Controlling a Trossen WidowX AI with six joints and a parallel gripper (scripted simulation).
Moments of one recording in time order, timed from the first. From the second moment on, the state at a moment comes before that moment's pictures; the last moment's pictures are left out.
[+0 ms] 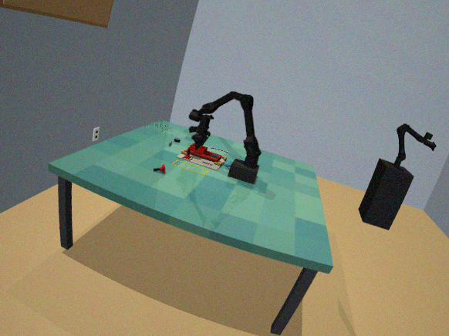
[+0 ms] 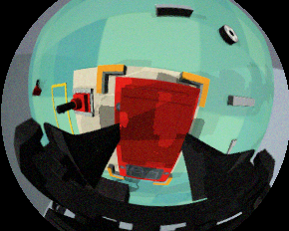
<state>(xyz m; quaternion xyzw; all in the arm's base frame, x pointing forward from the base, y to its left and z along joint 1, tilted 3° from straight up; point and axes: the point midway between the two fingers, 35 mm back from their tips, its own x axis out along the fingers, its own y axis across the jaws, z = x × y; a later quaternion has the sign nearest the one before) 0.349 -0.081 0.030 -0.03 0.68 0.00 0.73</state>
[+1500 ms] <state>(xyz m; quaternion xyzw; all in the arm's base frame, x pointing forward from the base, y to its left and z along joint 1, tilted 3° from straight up) 0.344 -0.079 0.076 -0.03 0.69 0.00 0.73</state>
